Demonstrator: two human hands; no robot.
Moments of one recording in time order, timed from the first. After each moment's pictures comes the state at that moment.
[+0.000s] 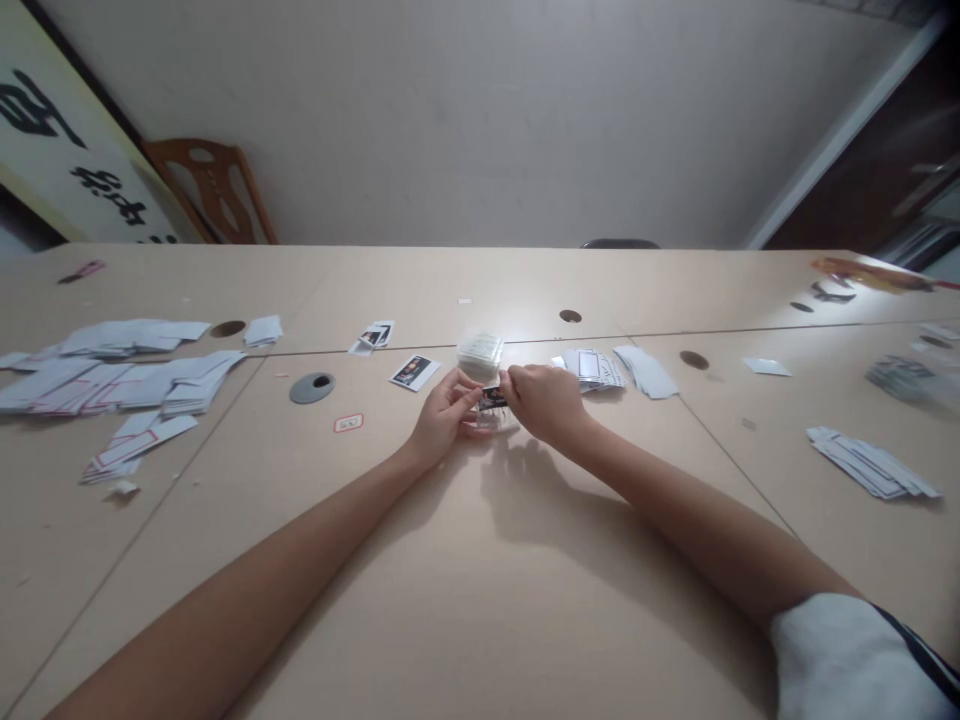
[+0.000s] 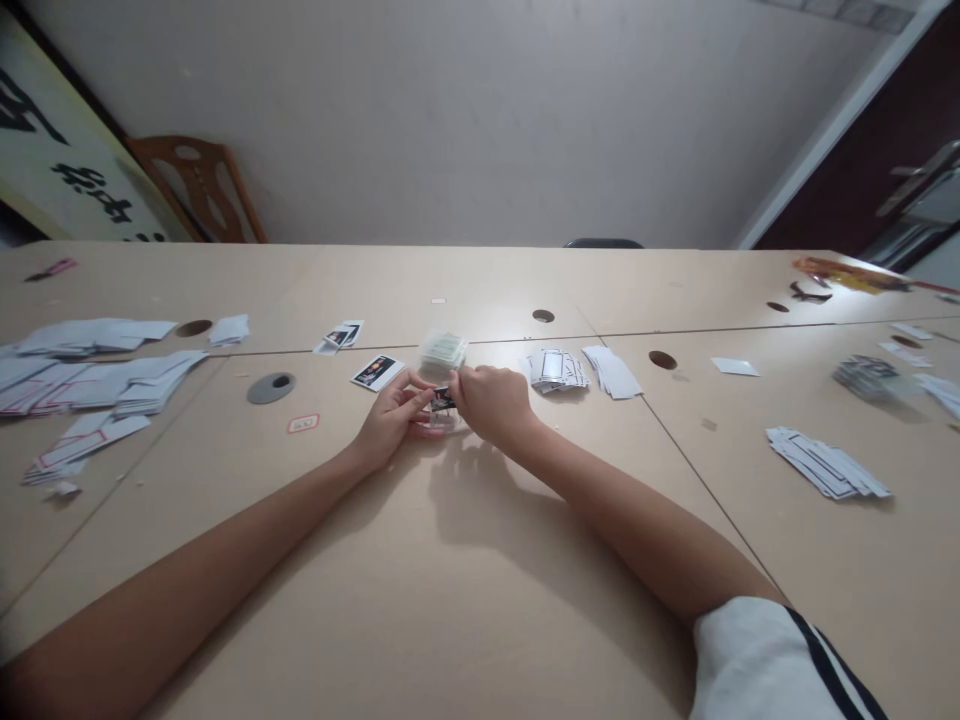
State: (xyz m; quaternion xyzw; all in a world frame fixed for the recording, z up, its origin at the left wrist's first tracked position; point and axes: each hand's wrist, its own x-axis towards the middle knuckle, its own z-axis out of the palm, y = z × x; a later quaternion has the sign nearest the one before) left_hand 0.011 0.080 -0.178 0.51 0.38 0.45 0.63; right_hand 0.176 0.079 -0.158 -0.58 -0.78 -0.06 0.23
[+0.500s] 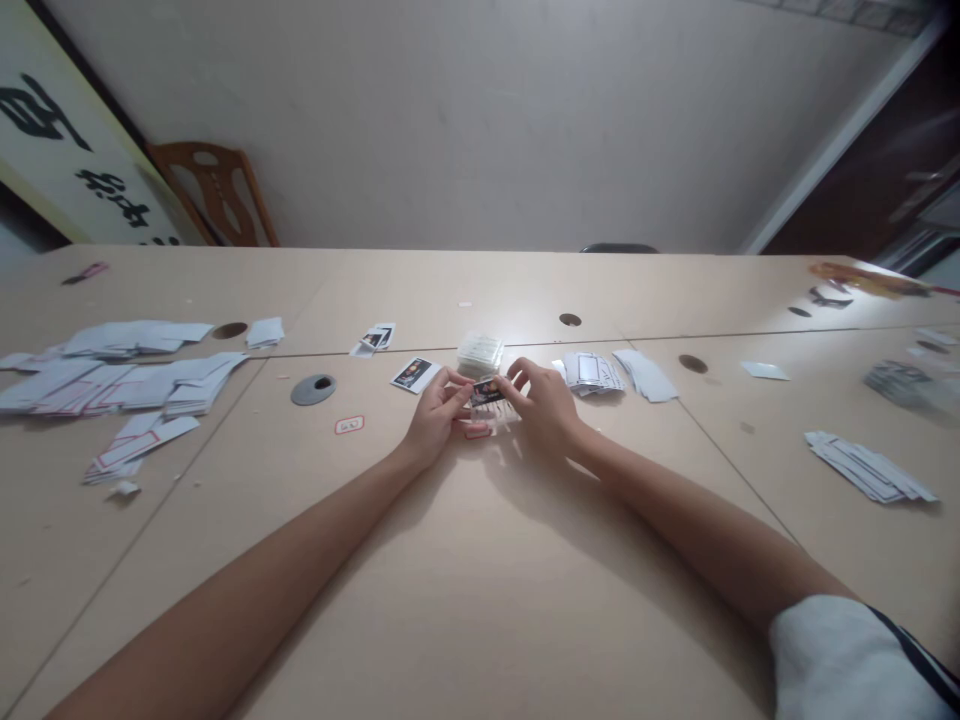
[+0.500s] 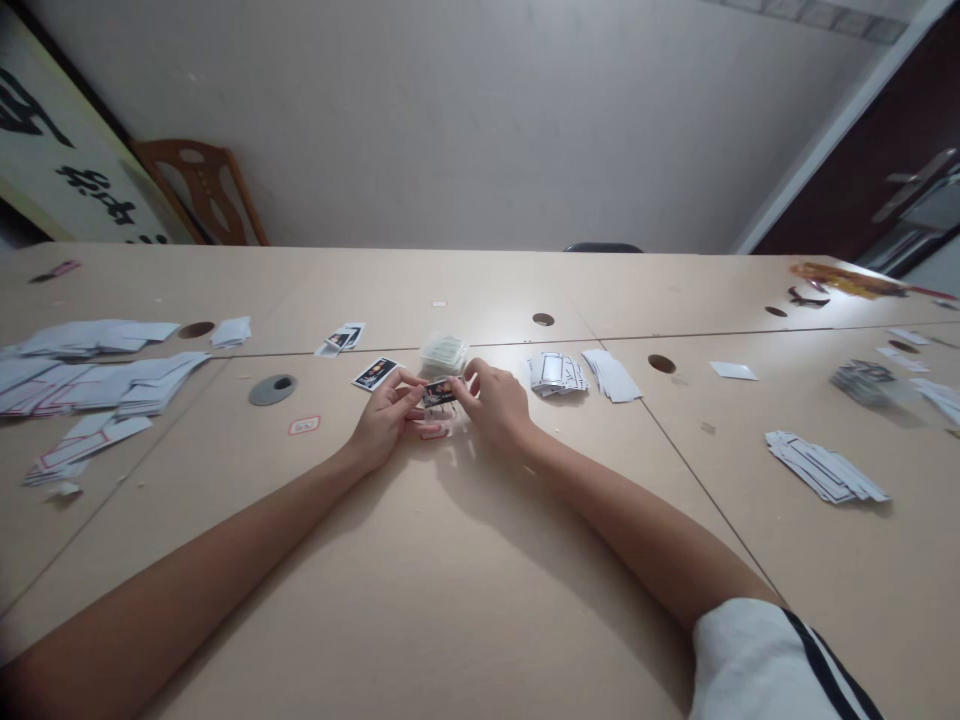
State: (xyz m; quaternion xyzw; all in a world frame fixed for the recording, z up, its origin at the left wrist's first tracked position) left_hand 0.004 0.085 -0.183 0.48 0.35 0.48 0.64; right_hand 0.180 0.086 -0.170 -0.59 -0.71 0.13 0.35
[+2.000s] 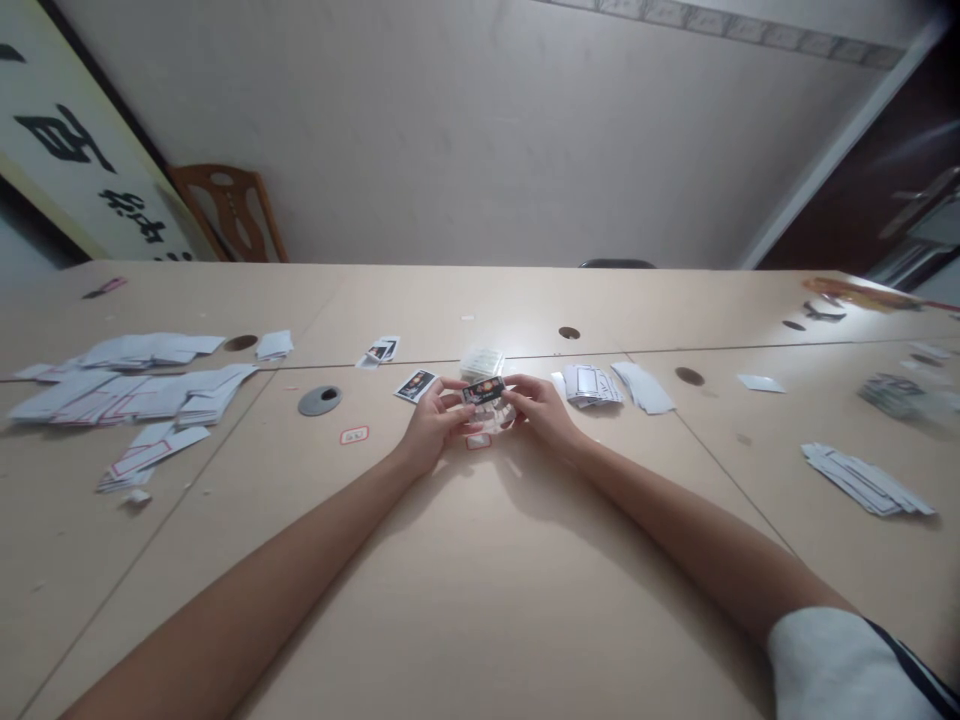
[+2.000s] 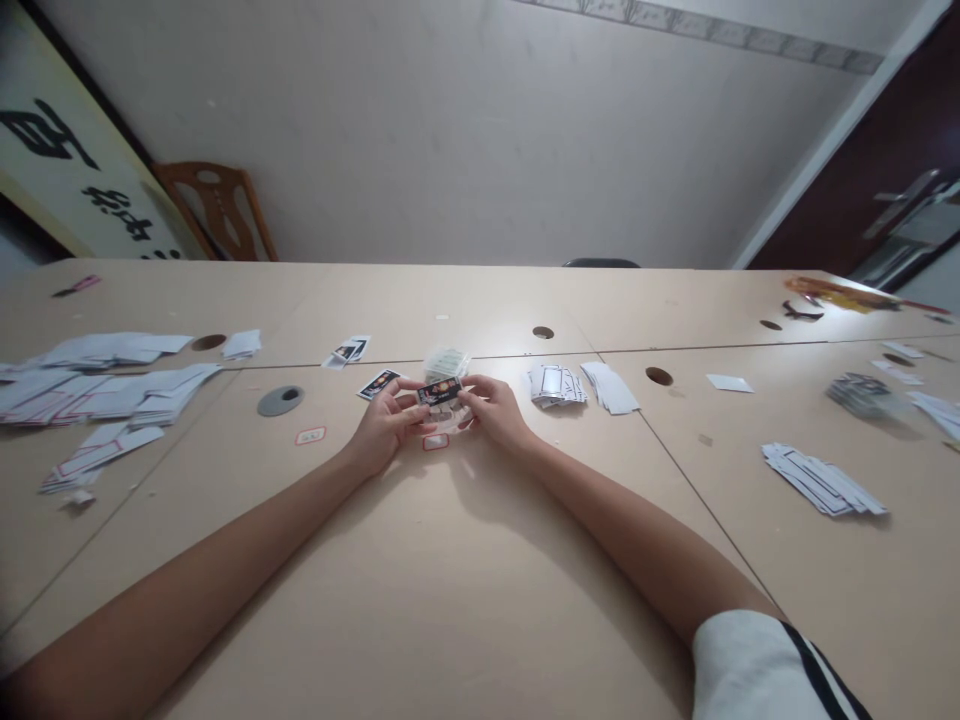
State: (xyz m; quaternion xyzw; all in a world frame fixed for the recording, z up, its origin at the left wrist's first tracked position) left_hand -0.008 0.097 -0.192 0.48 0.34 0.49 0.64; right_hand 0.185 0.101 -0.188 -0.43 -0.60 0.48 0.47
